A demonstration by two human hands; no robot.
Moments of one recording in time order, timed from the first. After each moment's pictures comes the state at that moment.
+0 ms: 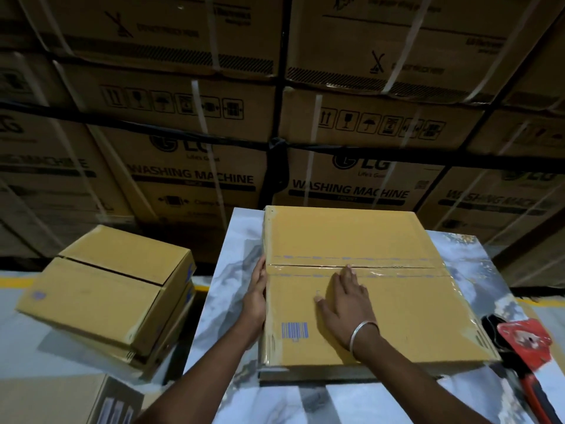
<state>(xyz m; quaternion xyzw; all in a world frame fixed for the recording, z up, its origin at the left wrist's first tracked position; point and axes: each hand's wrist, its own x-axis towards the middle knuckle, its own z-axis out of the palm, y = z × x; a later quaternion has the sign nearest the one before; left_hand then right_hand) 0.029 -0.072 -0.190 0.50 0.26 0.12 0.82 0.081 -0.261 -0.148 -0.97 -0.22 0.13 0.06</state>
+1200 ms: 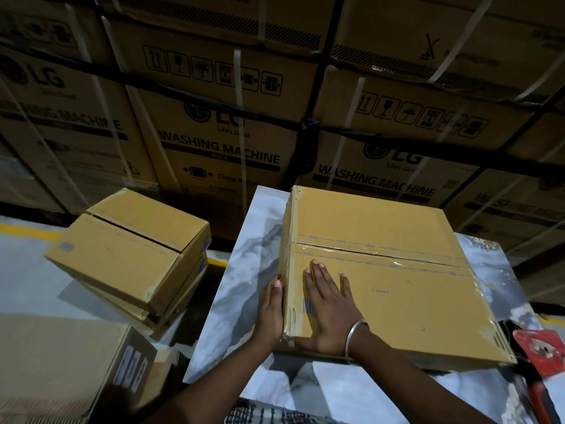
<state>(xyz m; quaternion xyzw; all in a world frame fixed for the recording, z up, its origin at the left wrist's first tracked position) -0.040 -0.095 -0.244 0.62 0.30 0.13 0.72 0.028 -0.226 -0.148 -0.88 -0.43 0.17 -0.05</state>
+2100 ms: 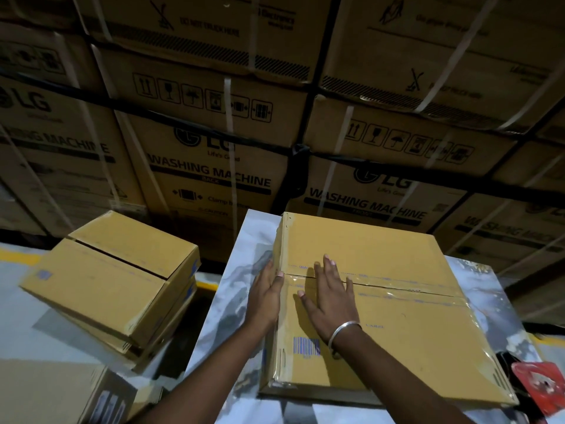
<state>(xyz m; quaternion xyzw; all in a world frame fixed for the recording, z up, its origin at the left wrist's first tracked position) 0.034 -0.054 -0.185 0.70 0.30 0.12 0.63 0.091 -0.198 -0.147 -0.95 -0.28 0.09 0.09</state>
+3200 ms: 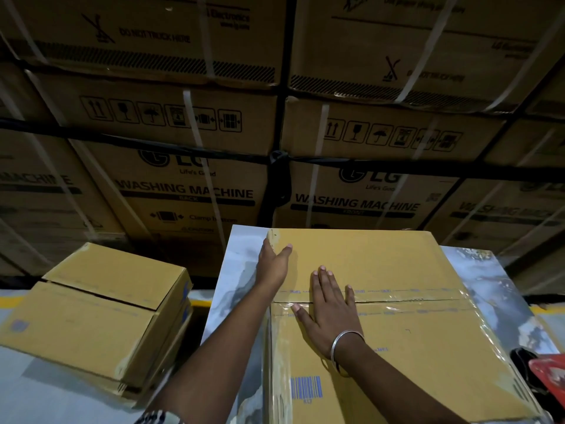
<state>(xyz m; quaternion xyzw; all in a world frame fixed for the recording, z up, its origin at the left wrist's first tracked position) 0.173 -0.025 -0.173 0.72 0.32 0.06 0.62 0.127 -0.193 -0.162 -0.96 -0.25 0.12 0.04</state>
